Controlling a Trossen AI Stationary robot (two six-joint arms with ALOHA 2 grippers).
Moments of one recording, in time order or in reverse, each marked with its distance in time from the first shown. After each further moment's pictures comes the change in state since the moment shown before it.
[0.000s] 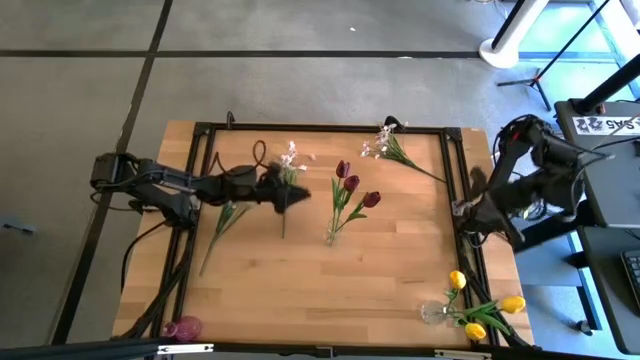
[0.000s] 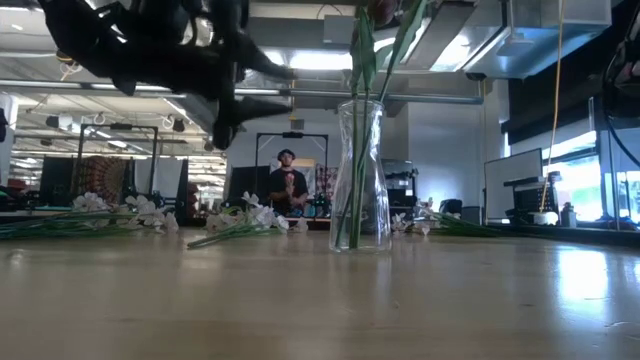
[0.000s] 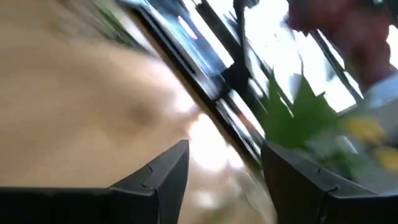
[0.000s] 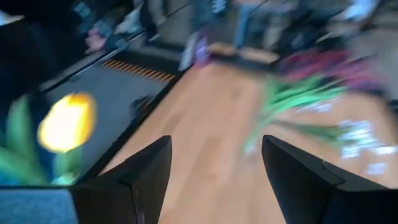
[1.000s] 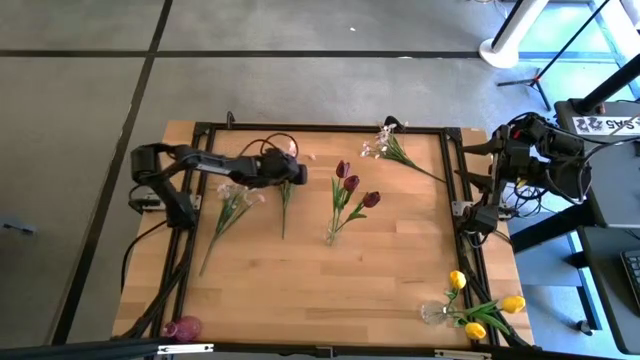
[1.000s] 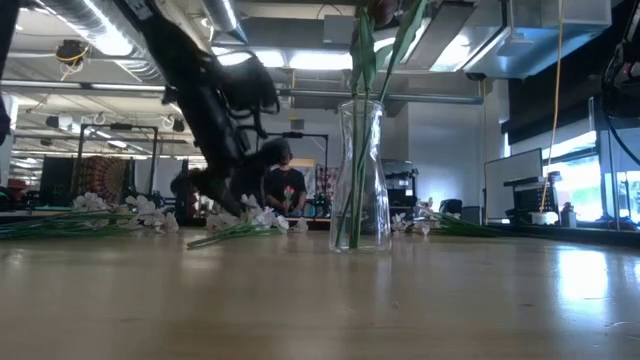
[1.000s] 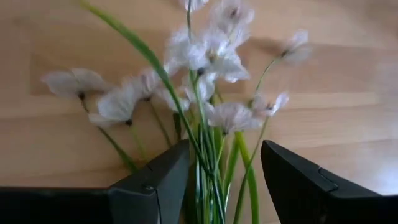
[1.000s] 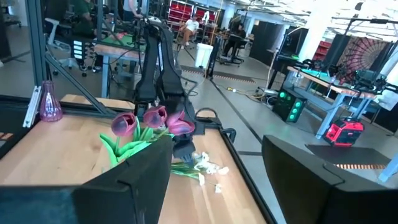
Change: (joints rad) left arm 0.181 0.335 0.354 -0.898 -0.394 -0.268; right arm 0.000 0.001 0.076 -0.052 0.627 -0.081
